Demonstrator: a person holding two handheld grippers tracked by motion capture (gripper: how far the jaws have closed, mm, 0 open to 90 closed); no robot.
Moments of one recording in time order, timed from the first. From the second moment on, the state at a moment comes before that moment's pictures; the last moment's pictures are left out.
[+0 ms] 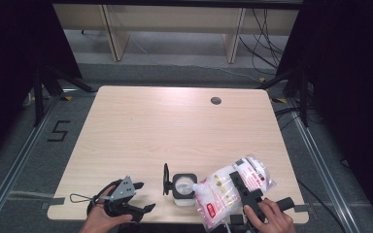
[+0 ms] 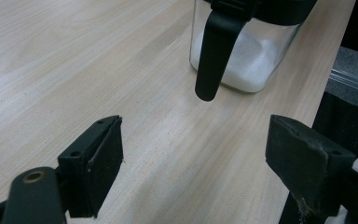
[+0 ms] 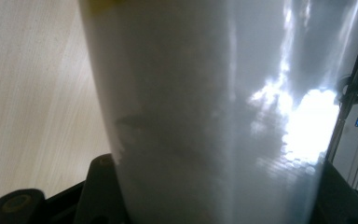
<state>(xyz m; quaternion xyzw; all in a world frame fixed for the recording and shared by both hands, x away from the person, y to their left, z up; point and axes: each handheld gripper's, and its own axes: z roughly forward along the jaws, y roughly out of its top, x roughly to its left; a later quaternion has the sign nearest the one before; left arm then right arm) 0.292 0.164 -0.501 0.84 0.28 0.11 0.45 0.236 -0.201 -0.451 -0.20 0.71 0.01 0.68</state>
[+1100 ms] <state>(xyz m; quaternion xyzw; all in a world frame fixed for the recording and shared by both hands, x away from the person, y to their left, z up) 0.292 0.164 -0.500 0.84 0.28 0.11 0.45 0.234 -0.201 -0.449 -0.18 0.72 0.02 0.67</state>
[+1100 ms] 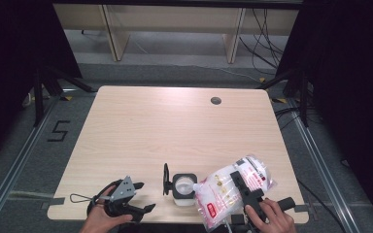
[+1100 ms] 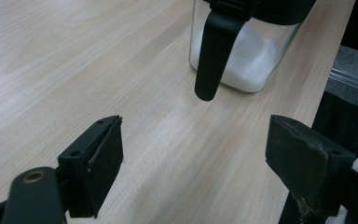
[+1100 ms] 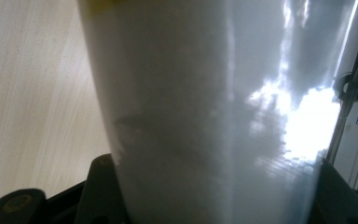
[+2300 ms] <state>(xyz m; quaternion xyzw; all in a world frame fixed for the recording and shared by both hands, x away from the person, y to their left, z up) 0.293 0.165 -0.500 0.85 0.27 0.11 0.44 0.234 -0.201 -0.451 -0.19 0.71 0.02 0.68</state>
